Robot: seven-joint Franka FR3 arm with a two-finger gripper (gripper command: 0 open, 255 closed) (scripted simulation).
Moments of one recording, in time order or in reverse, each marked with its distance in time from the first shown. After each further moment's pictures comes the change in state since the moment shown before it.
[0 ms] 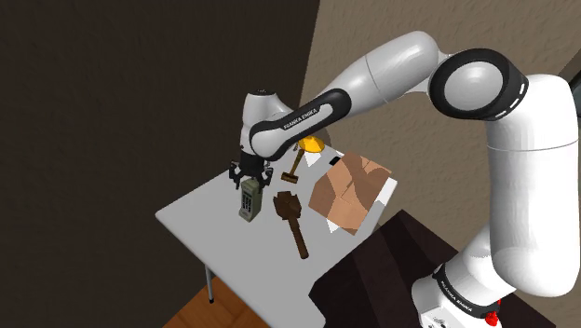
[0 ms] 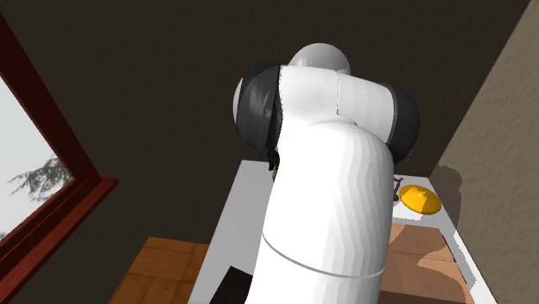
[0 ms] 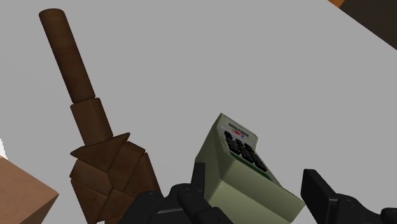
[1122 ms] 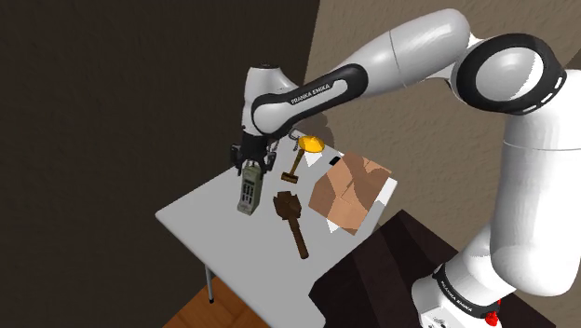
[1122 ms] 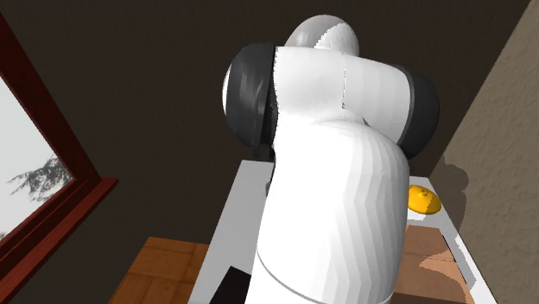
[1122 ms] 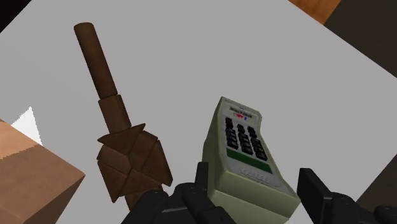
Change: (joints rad) arm -0.023 -0.116 0.025 0.004 0.034 -0.119 -0.014
